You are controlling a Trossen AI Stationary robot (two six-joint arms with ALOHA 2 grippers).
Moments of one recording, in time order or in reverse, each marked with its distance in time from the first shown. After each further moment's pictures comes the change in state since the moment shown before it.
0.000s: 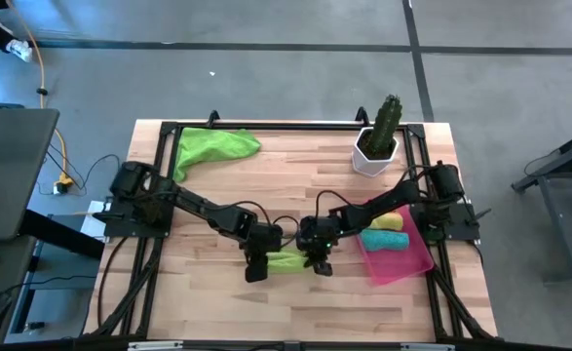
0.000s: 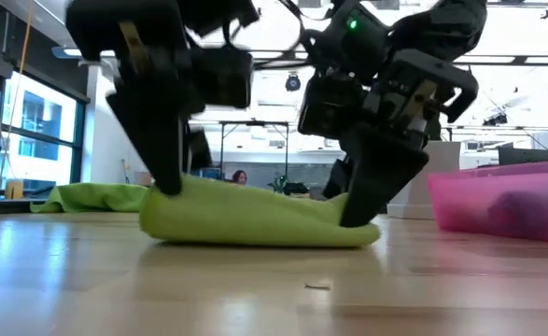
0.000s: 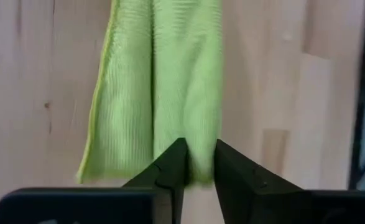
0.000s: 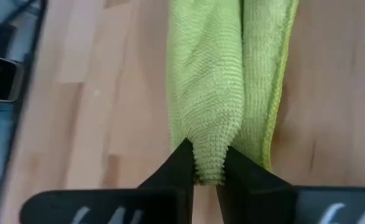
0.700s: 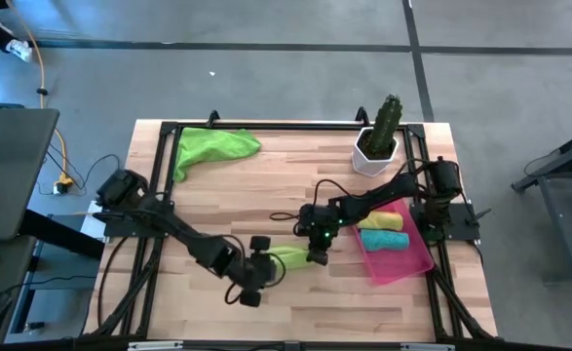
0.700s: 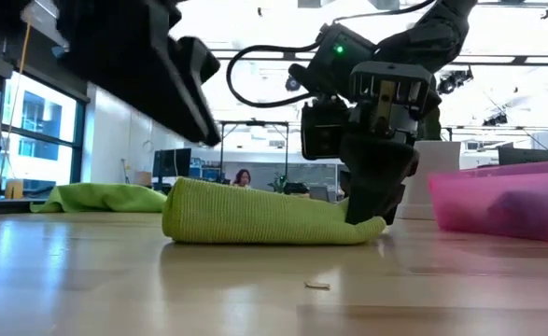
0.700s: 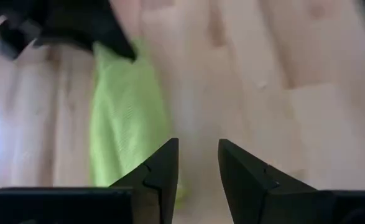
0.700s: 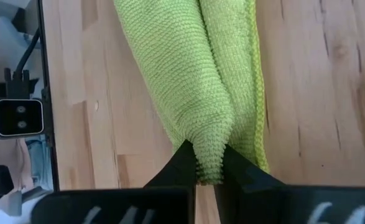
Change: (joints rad) left arm -0.278 -0.040 0.023 0.133 -0.612 0.179; right arm -0.095 -0.001 -0.001 -0.054 -0.128 0.224
